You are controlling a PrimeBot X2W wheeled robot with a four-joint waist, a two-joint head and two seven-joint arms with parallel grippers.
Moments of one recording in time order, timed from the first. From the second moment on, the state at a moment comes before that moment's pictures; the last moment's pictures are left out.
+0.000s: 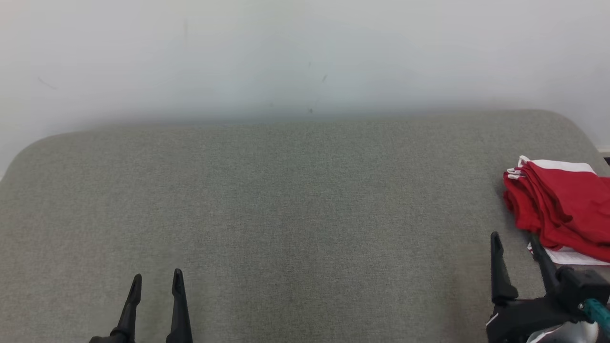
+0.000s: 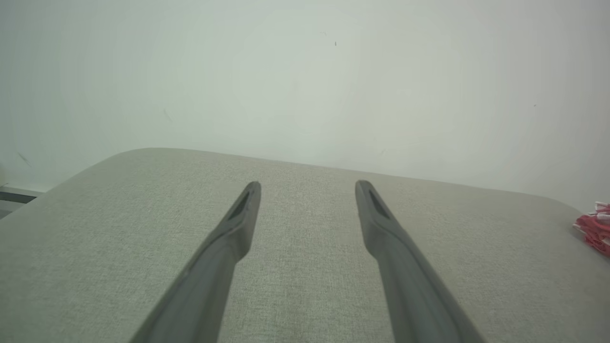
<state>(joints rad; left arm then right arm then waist) 0.05 0.05 -0.05 0.08 -0.25 -0.03 -0.26 -0.02 -0.11 -0.19 0.06 0.08 0.13 -0.02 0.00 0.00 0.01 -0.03</state>
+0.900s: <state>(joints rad) 0.10 0.05 0.00 0.17 -0.24 -0.02 -0.26 0.08 -0.05 -0.08 0.18 0.11 0.13 -0.18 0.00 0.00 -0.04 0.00</state>
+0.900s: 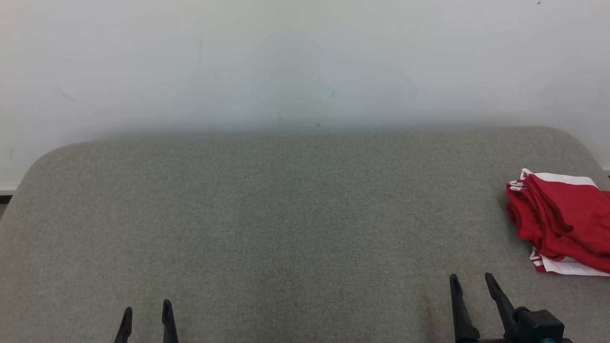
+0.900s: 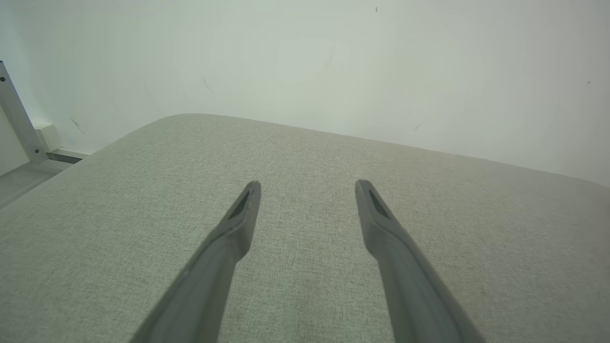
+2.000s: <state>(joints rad) 0.11 0.05 0.00 0.24 -0.31 -0.03 -0.23 0.10 -0.05 -0.07 0.25 0.19 0.13 -0.16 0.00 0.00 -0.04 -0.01</state>
